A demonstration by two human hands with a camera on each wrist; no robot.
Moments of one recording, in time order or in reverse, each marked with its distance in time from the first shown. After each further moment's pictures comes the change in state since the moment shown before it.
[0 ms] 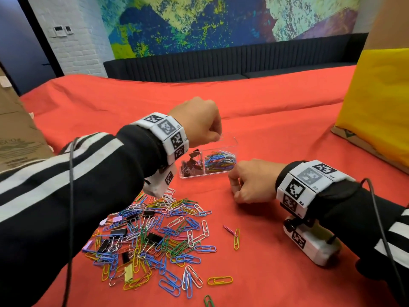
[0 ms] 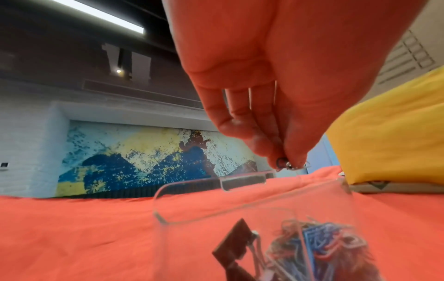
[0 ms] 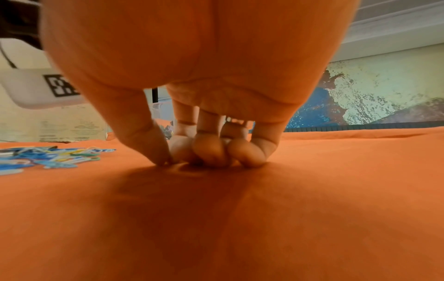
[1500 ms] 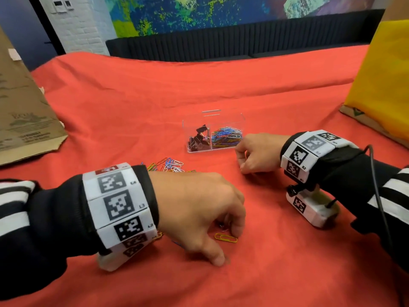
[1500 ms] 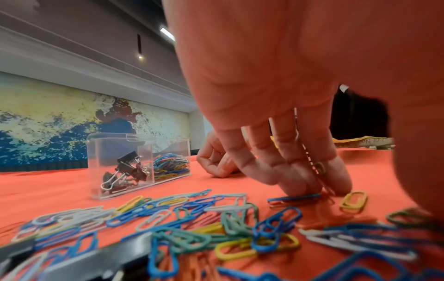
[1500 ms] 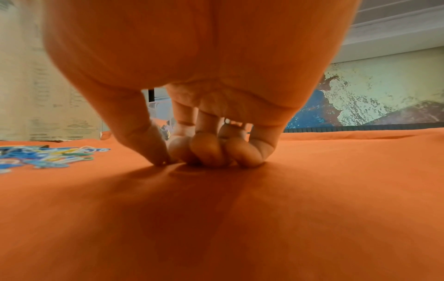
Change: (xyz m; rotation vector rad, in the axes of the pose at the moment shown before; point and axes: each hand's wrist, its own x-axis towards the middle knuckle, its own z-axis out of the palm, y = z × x) left_hand -0.157 0.065 0.007 -0.161 -0.538 0.505; right_hand -0.001 -0.002 0.000 0.041 0.002 0.028
